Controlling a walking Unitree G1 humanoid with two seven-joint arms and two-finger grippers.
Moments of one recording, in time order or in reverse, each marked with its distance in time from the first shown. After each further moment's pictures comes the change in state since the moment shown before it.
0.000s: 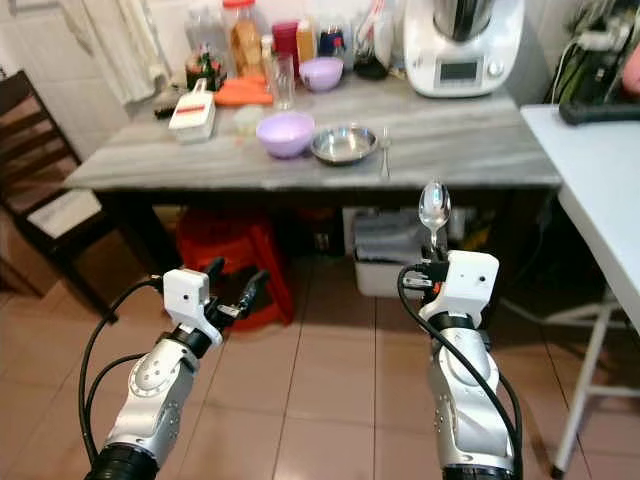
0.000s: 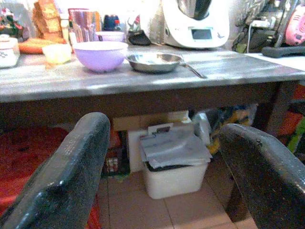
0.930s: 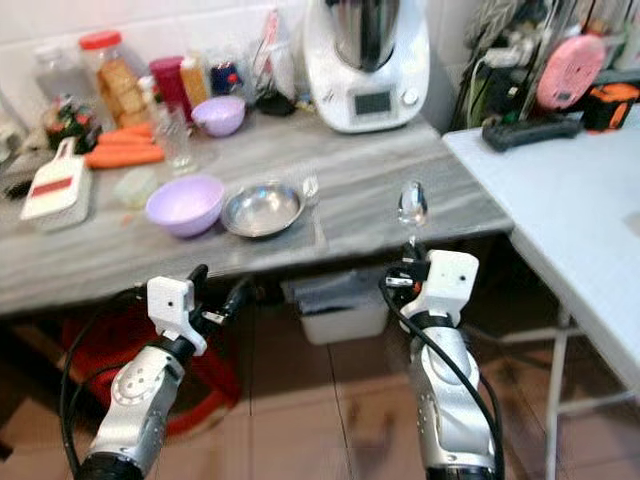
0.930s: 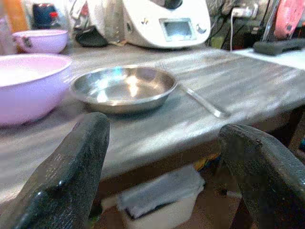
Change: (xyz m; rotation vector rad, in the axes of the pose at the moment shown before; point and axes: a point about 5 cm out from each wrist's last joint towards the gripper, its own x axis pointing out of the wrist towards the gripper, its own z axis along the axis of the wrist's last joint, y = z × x) left arm -0.010 0.009 -0.004 0.013 0.027 0.024; right arm 0.002 0.013 -0.001 0.050 0.007 0.038
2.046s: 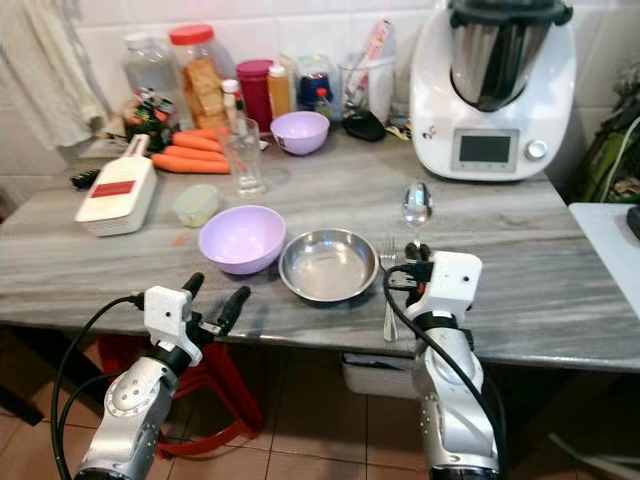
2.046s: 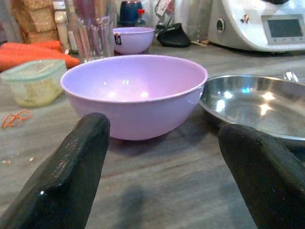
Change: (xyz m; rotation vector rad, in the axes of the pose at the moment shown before) left arm -0.015 0.003 -0.003 0.048 0.034 0.019; right arm -0.002 -0.002 -0.001 -0.025 0.004 -0.005
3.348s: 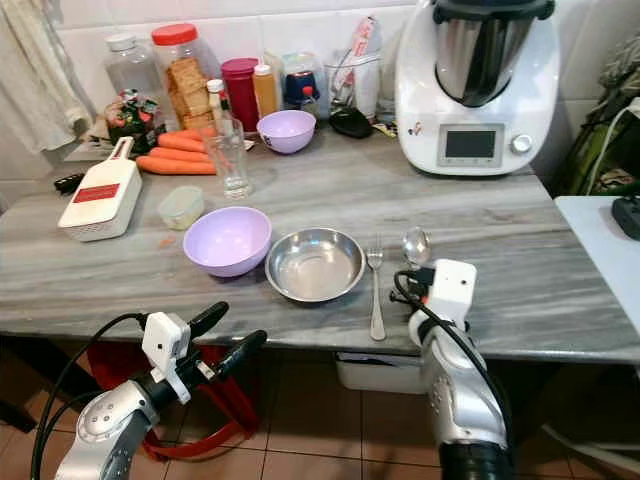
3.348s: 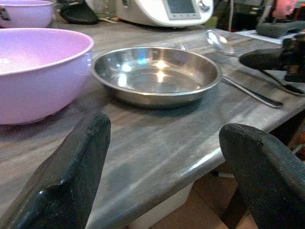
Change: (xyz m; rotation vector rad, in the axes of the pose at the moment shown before) left arm -0.035 -0.008 -0.003 -0.050 0.061 -0.376; right arm 0.013 -0.016 -0.034 0.067 0.339 -0.055
